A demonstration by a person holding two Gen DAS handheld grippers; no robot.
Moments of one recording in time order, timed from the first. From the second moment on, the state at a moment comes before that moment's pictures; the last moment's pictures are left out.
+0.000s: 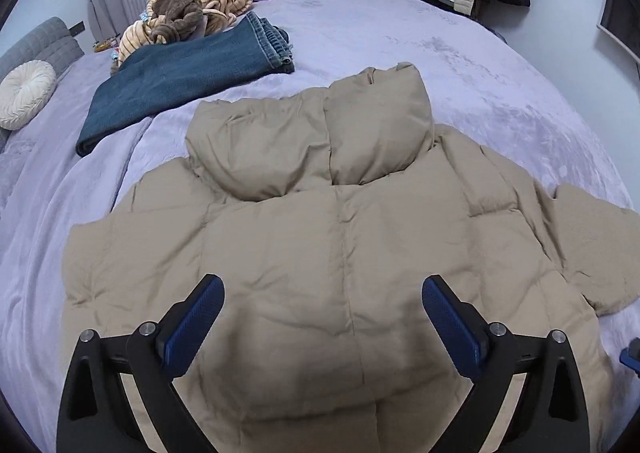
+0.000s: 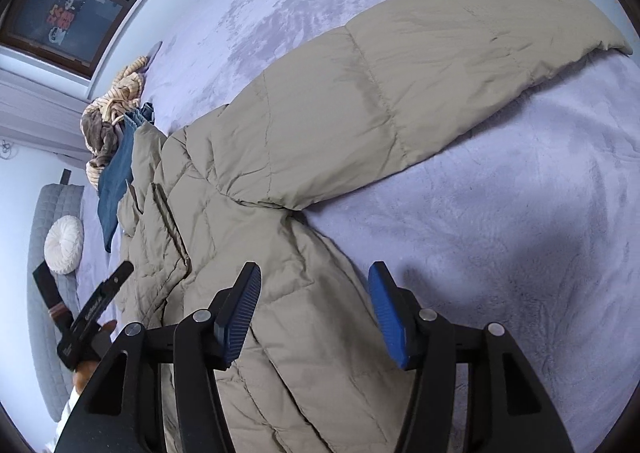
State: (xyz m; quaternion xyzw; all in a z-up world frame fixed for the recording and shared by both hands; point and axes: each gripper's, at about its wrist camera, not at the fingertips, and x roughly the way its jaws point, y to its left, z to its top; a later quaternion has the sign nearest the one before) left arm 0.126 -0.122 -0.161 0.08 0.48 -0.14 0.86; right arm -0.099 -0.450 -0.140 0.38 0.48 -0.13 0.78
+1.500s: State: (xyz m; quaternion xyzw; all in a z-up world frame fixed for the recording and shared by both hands) left arm 0.080 -0.171 -0.126 0.06 0.53 -0.18 0.83; right arm -0.039 -0.629 -0.095 0.53 0.28 -0.15 0.78
